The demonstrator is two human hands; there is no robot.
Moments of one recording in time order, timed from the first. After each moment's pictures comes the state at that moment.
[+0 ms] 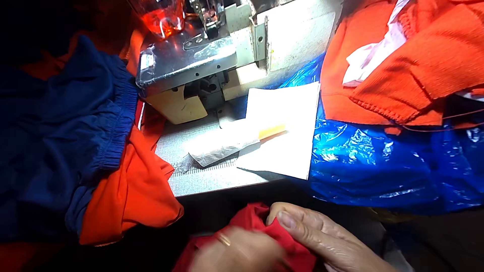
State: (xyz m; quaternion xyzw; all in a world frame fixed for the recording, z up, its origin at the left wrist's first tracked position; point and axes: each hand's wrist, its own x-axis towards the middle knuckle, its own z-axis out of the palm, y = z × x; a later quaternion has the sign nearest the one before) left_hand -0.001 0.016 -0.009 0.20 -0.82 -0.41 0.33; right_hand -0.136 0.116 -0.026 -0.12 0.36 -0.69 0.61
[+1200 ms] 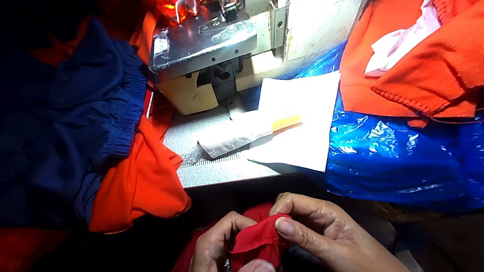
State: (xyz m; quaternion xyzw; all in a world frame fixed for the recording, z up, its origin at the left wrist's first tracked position) left_hand 0.024 0.003 -0.022 0.20 -0.63 -0.72 0.19; right_hand -0.134 0.111 -0.056 -0.33 0.47 -0.67 0.46
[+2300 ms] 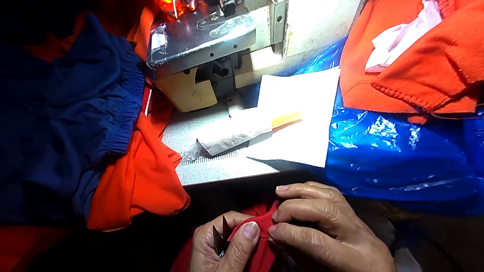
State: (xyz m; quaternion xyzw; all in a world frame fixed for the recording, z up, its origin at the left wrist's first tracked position) left_hand 0.013 0.016 -0.024 0.31 -0.57 -0.72 0.26; right_hand -0.128 0.117 -0.069 -0.57 0.63 -0.53 0.01
